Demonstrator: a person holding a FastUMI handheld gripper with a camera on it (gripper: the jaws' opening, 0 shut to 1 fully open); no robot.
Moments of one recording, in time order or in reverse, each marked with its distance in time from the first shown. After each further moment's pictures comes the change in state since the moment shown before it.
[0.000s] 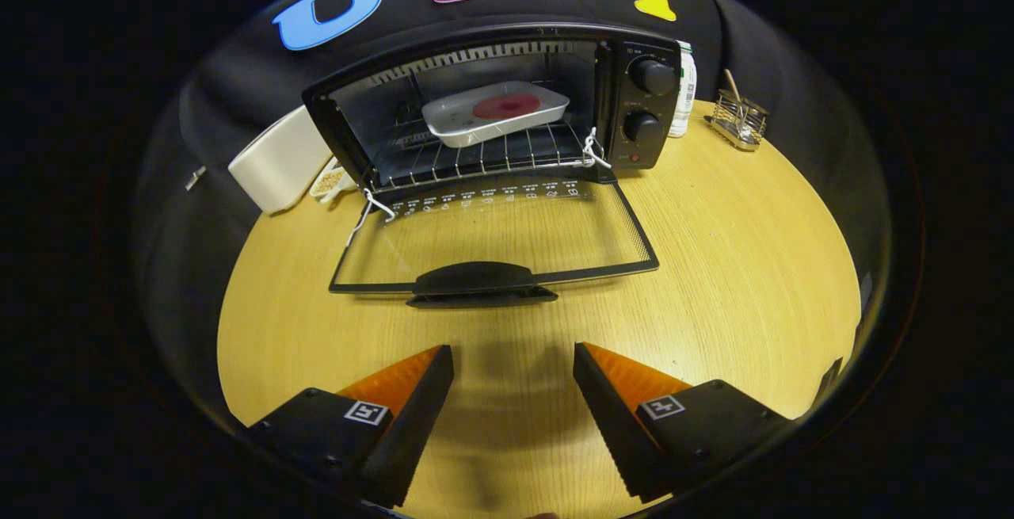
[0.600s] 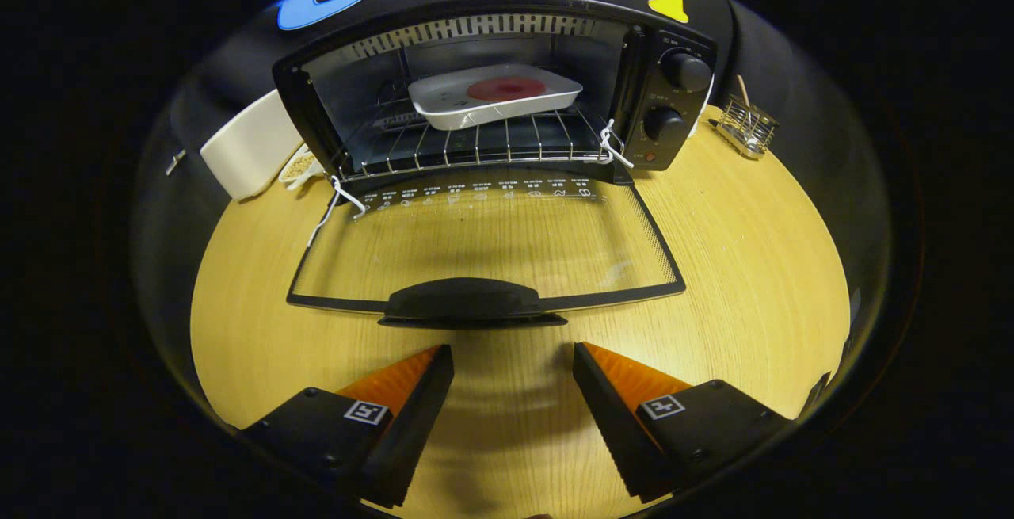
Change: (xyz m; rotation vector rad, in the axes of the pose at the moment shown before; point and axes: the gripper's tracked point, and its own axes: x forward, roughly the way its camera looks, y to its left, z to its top) arm 0.033 0.002 0.006 -0.047 0.034 -0.080
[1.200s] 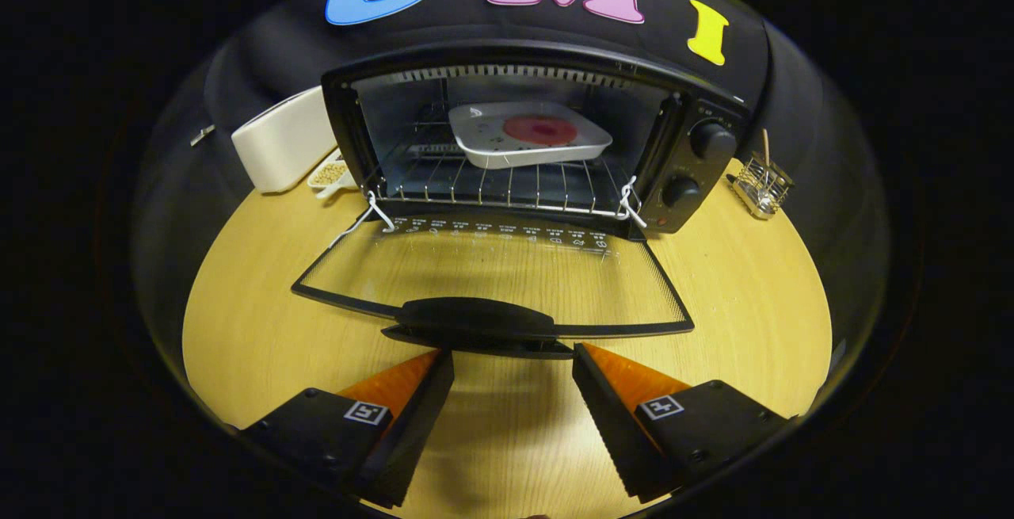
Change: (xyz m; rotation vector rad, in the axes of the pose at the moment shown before) arm -0.035 0.015 0.023 -0.125 -0.134 0.056
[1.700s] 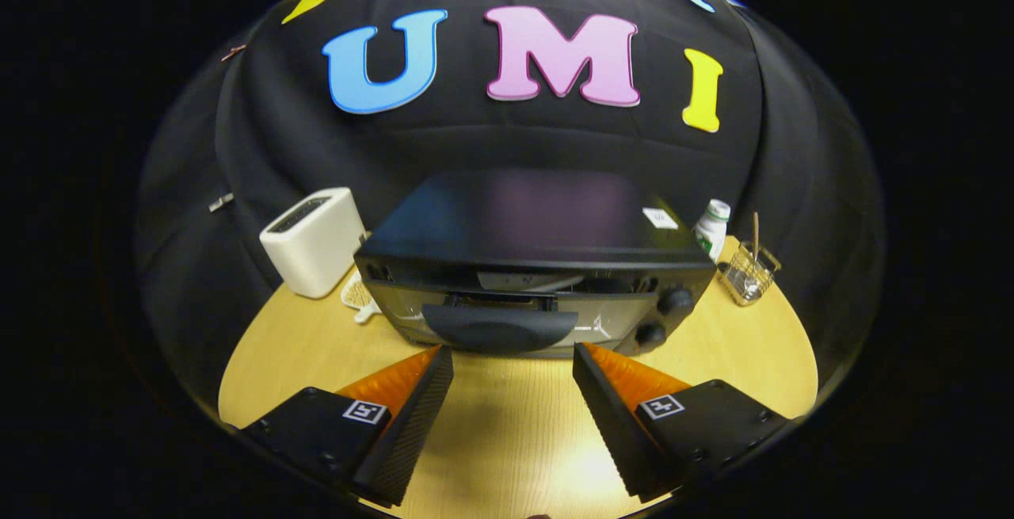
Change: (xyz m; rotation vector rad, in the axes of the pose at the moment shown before) arm -0.077 0.008 0.116 0.027 -0.330 0.052
